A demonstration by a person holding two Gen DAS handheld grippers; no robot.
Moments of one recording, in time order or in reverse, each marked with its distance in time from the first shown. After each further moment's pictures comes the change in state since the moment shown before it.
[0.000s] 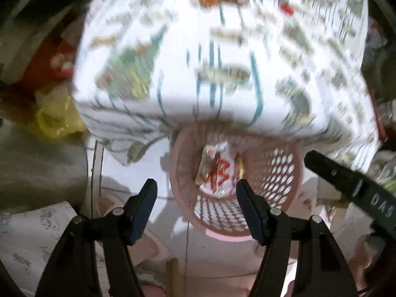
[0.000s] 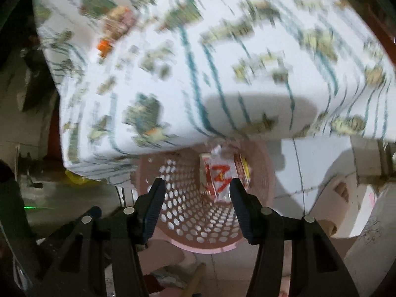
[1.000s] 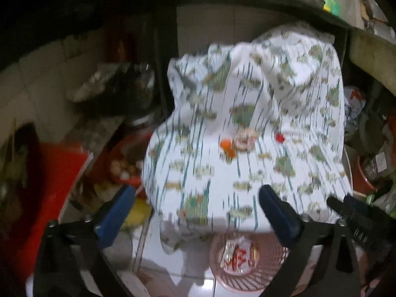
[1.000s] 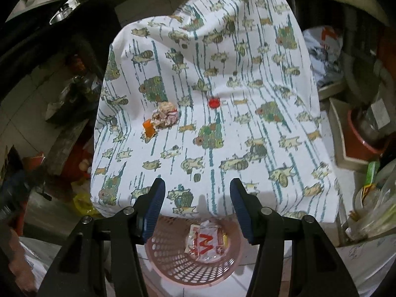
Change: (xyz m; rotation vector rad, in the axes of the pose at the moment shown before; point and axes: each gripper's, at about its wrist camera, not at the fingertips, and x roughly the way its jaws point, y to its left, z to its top) left arm -0.182 0.030 0.027 0.039 -0.607 0.114; right arm -0.127 0.039 0.011 -0.215 -0.416 -0.086
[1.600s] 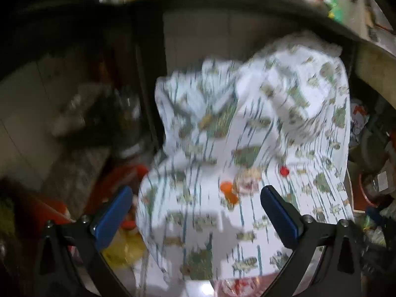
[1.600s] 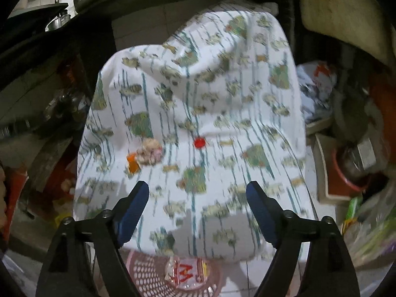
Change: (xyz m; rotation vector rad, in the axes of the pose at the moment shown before) left arm 0.071 0.015 0.093 0.019 0.039 -0.065; right arm 0.007 0.011 0.071 -0.078 -0.128 -0.110
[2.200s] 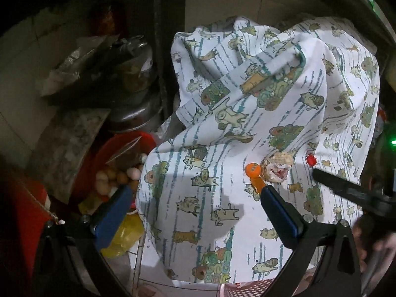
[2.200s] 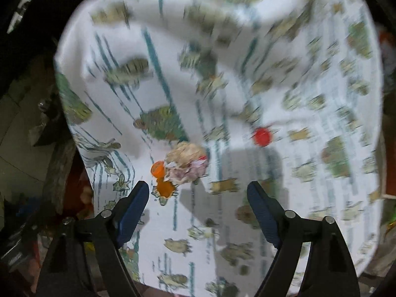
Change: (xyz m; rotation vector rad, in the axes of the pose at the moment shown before) left arm 0.078 0.046 -0.007 -0.102 0.172 0.012; right arm 0.183 0.061 0.053 0.143 0.380 0.199
